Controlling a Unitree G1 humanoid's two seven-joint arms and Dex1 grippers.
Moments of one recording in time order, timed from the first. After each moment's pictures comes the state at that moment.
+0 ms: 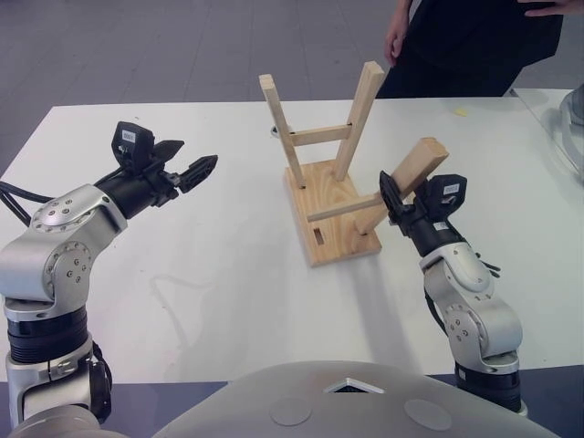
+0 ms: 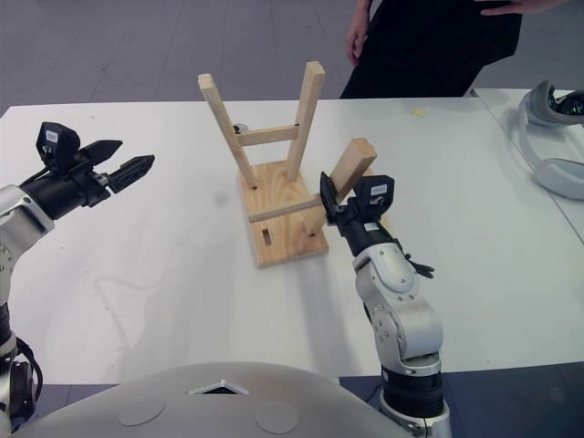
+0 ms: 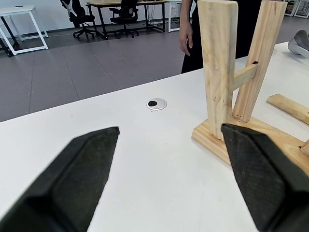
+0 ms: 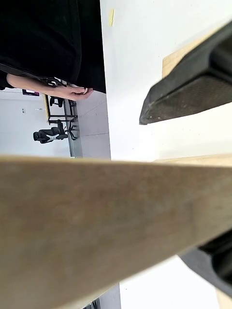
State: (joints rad) left arm -0.12 0.67 0.30 -0.44 -0.66 0.86 -0.47; right arm 0.15 -0.16 0.03 -0.59 0.36 0.53 0.02
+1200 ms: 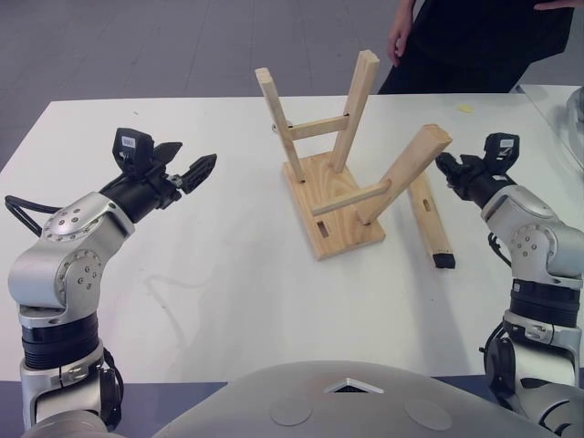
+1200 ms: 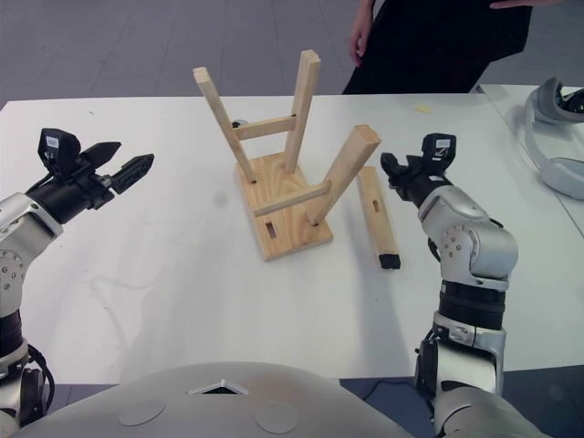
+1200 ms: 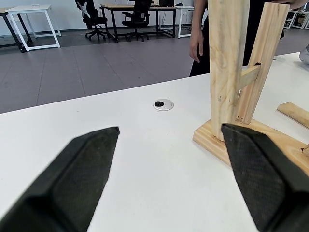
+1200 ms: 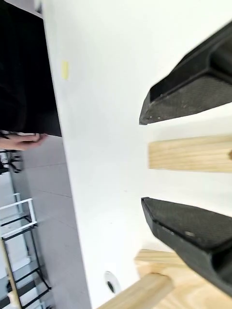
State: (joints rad) left arm -0.09 0.61 0.30 -0.44 -0.65 0.80 -0.41; right arm -0.26 -0.46 -0.27 -0.08 0.54 0.86 0.13
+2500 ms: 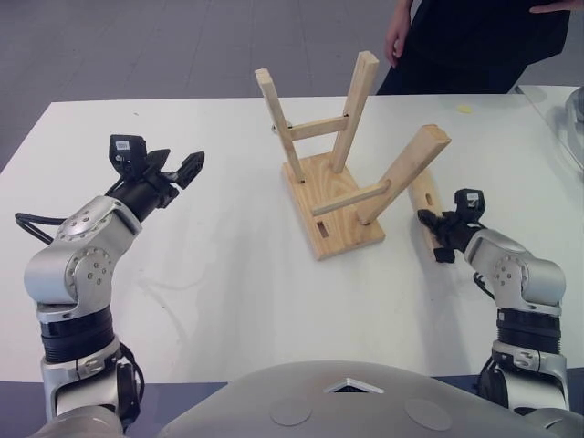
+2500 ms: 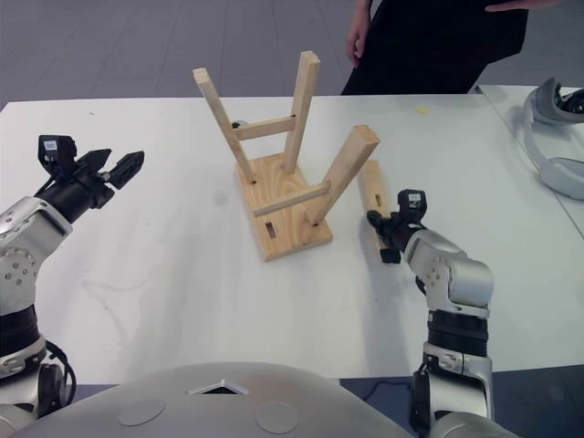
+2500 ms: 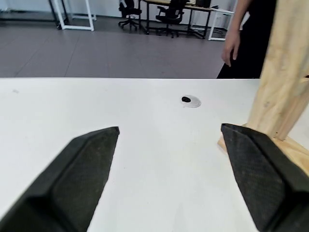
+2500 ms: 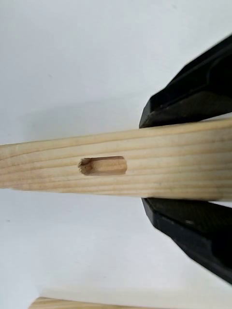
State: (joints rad) left arm -0.13 0.48 0.35 -0.34 -0.67 0.86 -0.21; right arm -0.14 -0.38 -0.28 -0.08 0.42 0.91 0.16
